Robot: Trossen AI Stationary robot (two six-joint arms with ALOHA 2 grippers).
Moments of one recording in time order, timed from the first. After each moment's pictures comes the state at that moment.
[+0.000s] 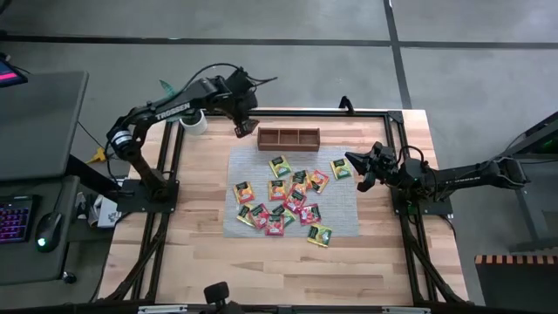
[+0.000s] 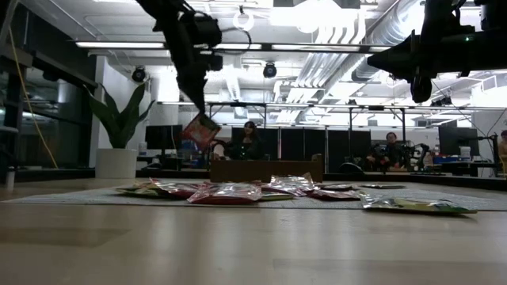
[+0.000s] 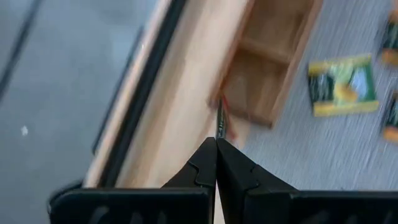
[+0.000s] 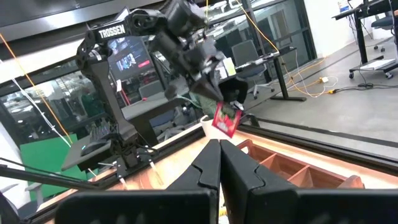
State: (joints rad) left arm 0.65 1.63 1.49 -0.89 0.00 0.32; right arm 0.01 0.53 0.07 0.60 0.46 0.33
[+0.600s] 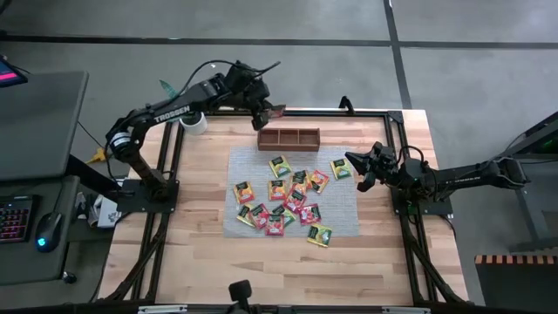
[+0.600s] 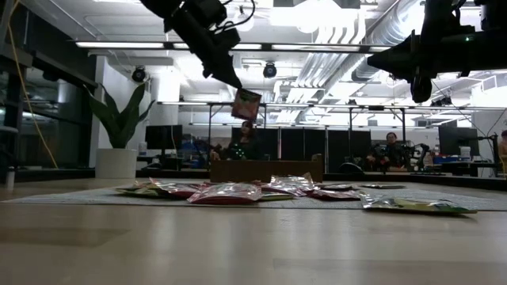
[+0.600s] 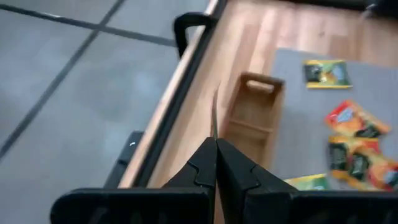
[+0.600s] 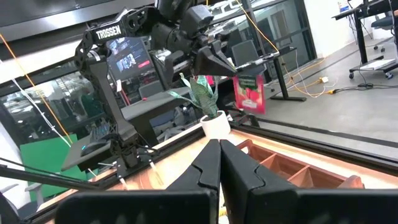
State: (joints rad) left arm 0.61 1.62 1.48 -0.51 0.15 0.25; right arm 0.01 0.53 0.07 0.60 0.46 0.33
